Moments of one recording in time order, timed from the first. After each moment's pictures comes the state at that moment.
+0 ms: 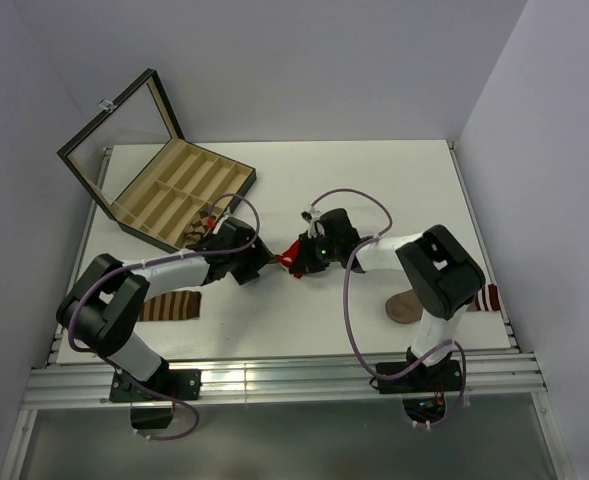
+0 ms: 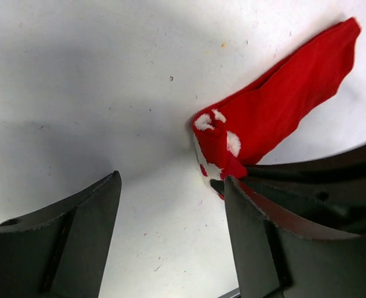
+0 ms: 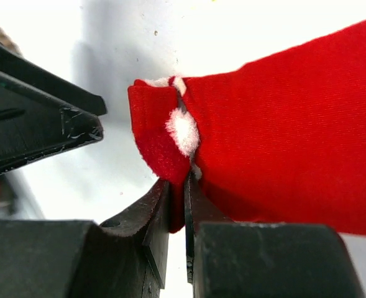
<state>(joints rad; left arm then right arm) -0.62 1.59 0.78 -0.06 0.01 -1.16 0.56 1.77 0.80 0.18 -0.45 0.39</state>
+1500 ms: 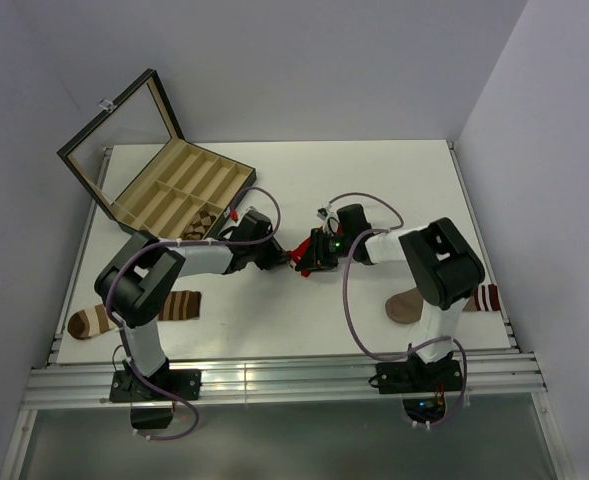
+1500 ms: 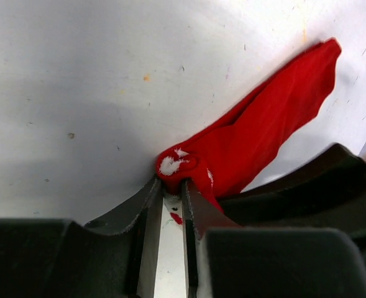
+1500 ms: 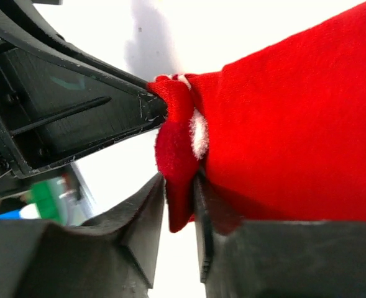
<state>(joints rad) -0.66 1.83 0.92 0.10 0.05 -1.17 0.40 1.87 0.81 0.22 -0.75 0.58</state>
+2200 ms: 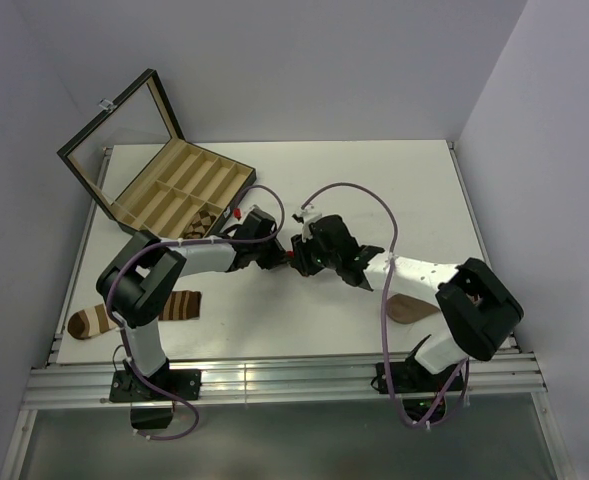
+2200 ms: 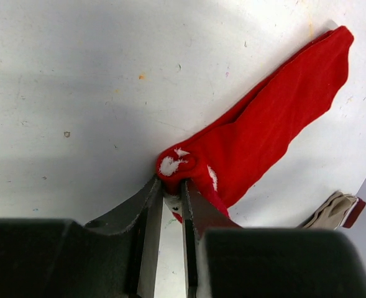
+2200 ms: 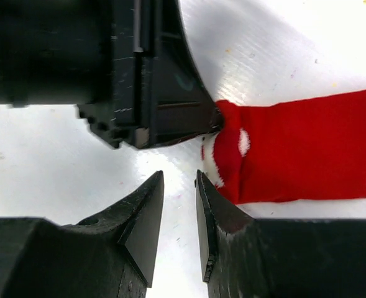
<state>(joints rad) -0.68 1.84 0.97 0.02 0.01 -1.13 0.71 1.47 0.76 0.08 -0.11 0.22</state>
